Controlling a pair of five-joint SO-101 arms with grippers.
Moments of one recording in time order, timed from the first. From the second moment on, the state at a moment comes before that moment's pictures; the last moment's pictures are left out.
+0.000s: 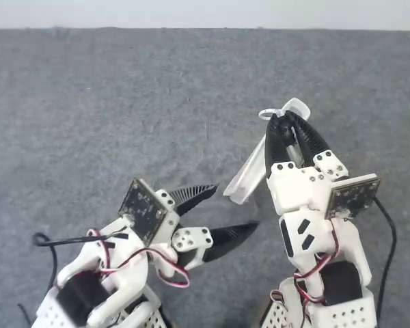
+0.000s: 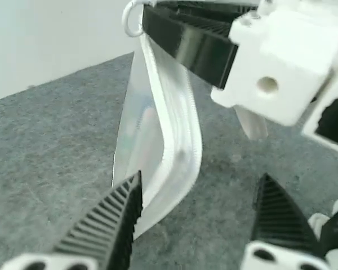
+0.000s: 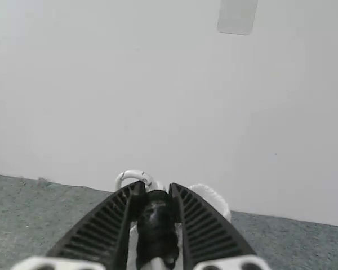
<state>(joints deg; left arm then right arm) 40.4 -87.5 60.0 61.8 9.8 -15.8 -87.8 65.0 26.8 -1.1</state>
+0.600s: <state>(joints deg) 35.4 -87.0 81.2 29.6 9.8 -19.6 -88.8 65.3 28.4 -3.6</state>
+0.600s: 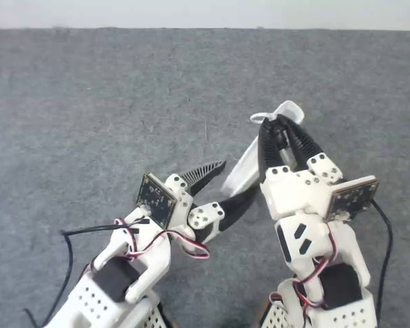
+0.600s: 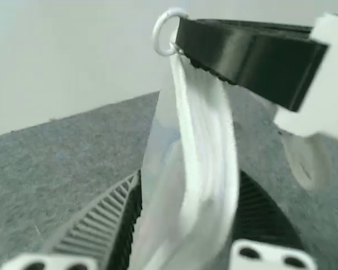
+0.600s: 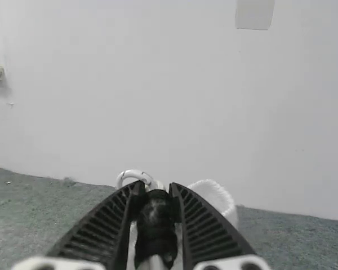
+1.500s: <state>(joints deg) 35.4 -87.6 77.1 39.4 -4.7 -8.8 -87.9 73.5 9.9 -3.9</state>
